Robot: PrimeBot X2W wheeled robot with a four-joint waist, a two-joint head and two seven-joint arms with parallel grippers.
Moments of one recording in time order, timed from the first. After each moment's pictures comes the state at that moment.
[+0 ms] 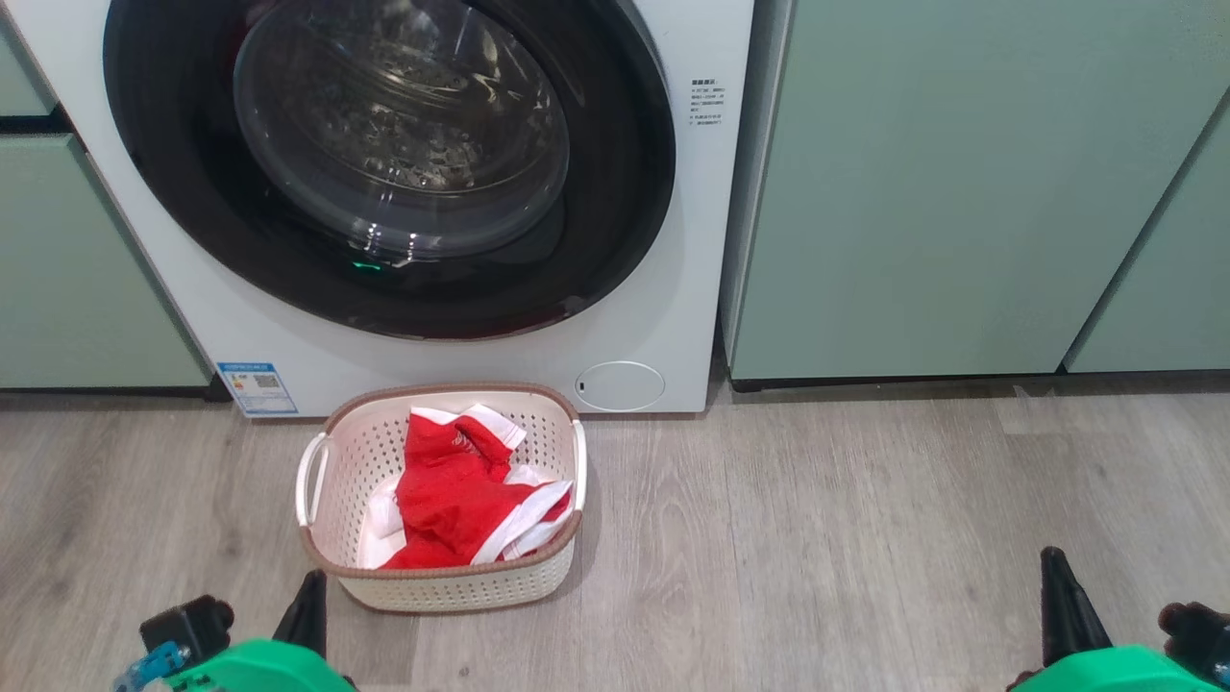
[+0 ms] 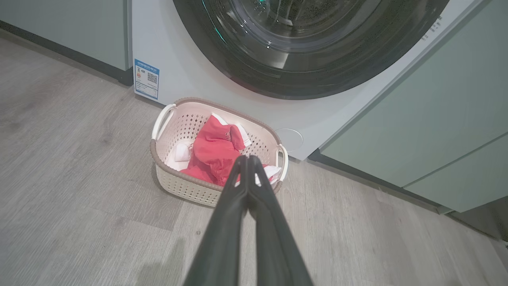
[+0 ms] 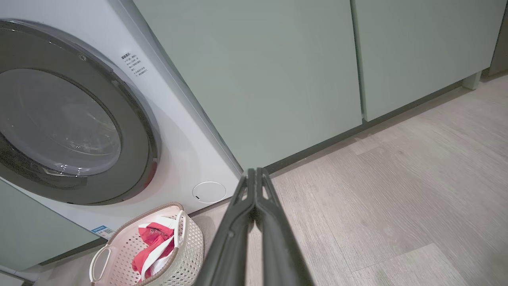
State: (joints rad) left arm -0.06 0.15 -0.07 0.65 -0.65 -0.13 -0.19; right arm 0.04 -0.09 -0.02 0.42 0.54 0.13 -0.19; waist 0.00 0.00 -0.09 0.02
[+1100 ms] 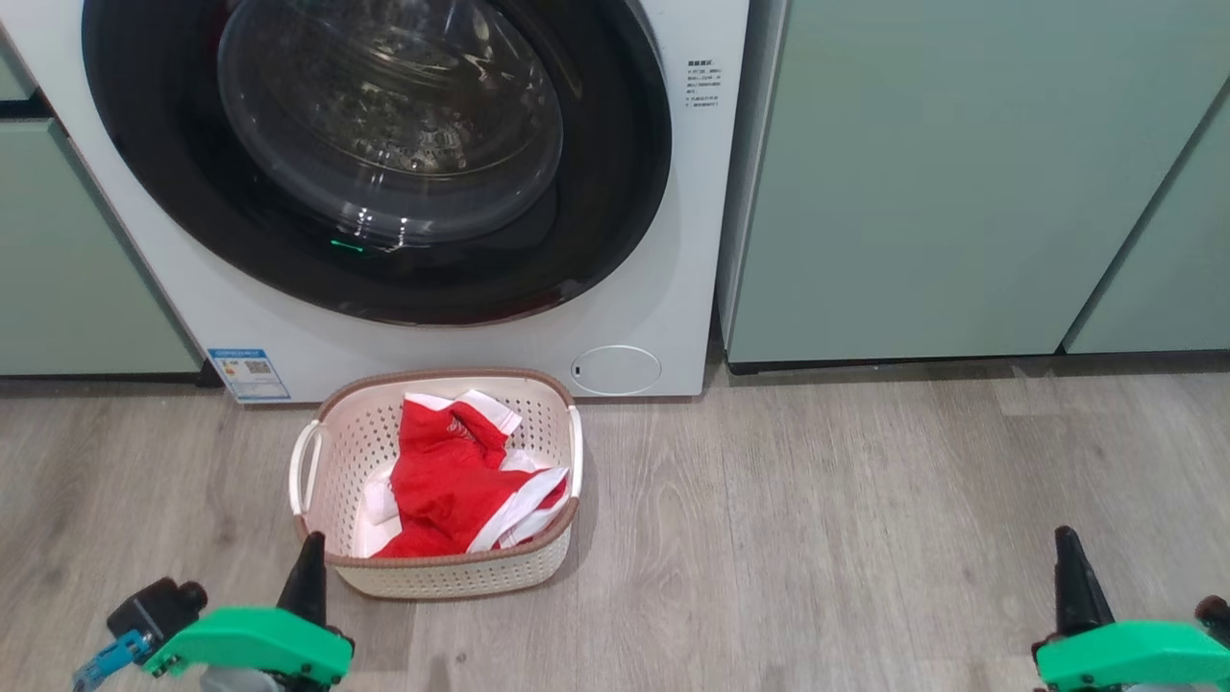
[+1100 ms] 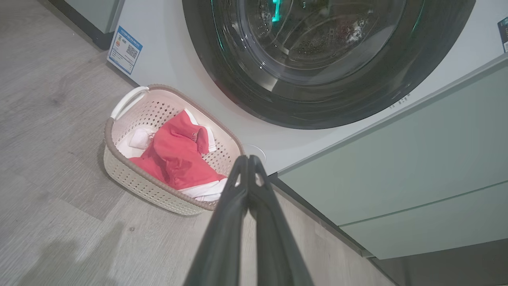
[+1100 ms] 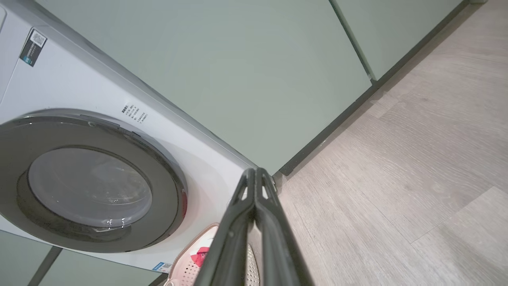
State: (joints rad) left arm -0.06 0.12 -0.02 0.53 -0.94 -0.13 -0.10; right arm 0.02 -0.07 -0.05 0.38 0.87 0.13 -0.10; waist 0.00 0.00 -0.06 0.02
